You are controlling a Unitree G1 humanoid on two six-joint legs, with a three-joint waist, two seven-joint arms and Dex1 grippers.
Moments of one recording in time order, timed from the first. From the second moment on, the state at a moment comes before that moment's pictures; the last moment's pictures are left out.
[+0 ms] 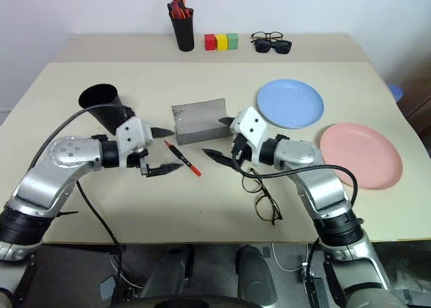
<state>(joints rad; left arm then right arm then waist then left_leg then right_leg) -0.51 0.82 -0.28 -0.15 -0.24 0.32 -1.04 -0.45 -0.52 0.15 -0.29 0.30 0.50 0.78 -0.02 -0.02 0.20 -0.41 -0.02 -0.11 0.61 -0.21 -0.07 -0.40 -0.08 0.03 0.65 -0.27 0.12</state>
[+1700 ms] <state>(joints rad) -0.57 0.50 0.34 0.22 -0.25 0.08 -0.38 -0.51 -0.37 0.24 -0.33 0.34 0.54 0.78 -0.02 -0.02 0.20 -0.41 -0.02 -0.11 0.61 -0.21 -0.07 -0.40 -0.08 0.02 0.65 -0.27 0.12</state>
